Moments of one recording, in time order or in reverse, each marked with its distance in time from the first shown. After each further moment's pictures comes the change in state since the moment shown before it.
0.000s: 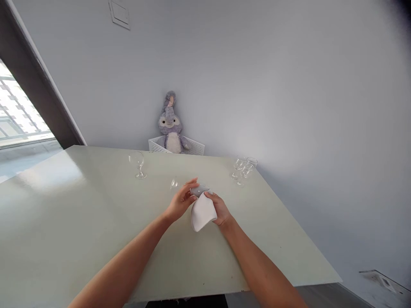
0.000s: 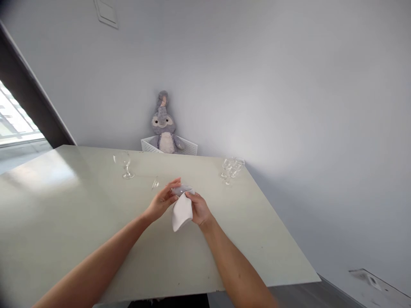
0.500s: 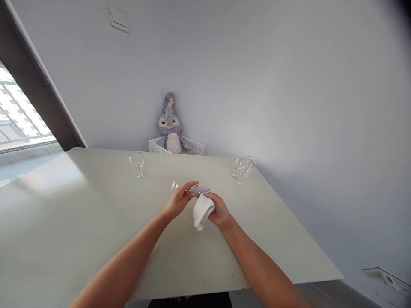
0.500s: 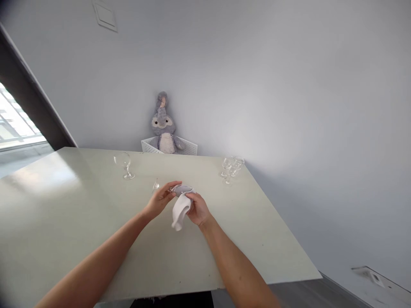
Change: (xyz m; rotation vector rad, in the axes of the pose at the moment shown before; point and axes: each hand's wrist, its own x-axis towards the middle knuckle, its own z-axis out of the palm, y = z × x) left_hand 0.004 0.001 -0.013 0.196 -0.017 -0.026; right_hand -0.001 0.003 0.003 -0.016 0.125 0.001
